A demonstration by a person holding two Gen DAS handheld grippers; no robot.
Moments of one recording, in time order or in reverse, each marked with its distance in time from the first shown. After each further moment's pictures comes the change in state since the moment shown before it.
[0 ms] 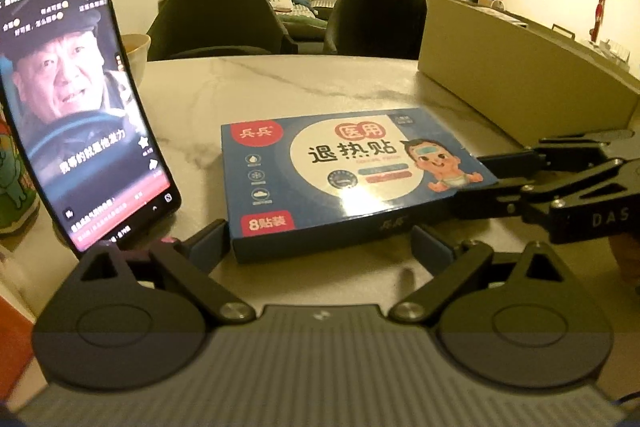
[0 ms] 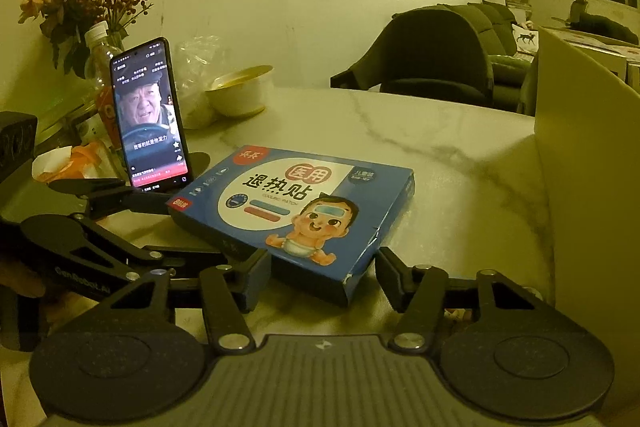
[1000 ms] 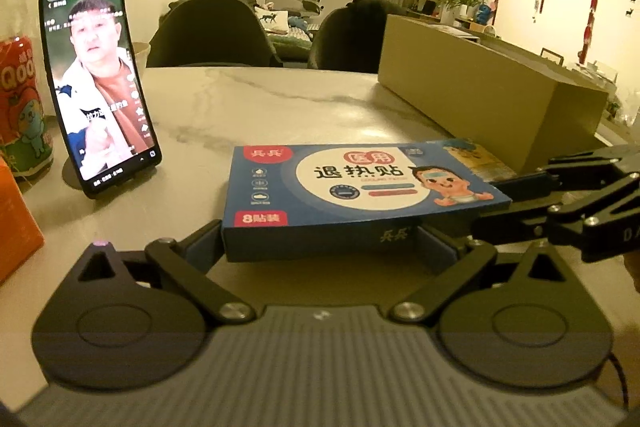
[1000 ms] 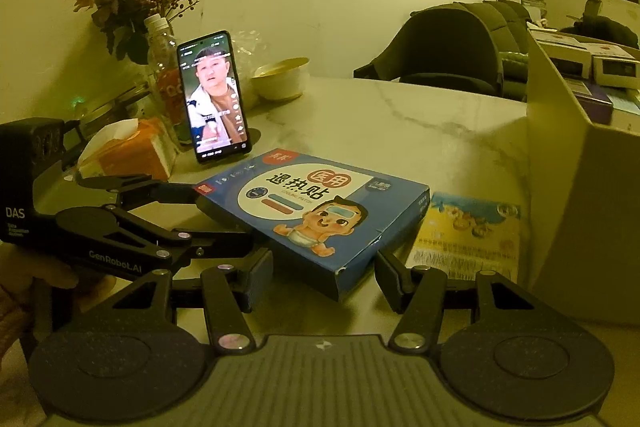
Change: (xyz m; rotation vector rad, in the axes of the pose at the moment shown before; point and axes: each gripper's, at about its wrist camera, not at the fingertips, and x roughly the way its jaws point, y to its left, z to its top) left arm -0.054 -0.037 -0.036 -0.024 -0.082 -0.015; right arm -0.077 0.020 -0.035 -0.019 0.023 0.052
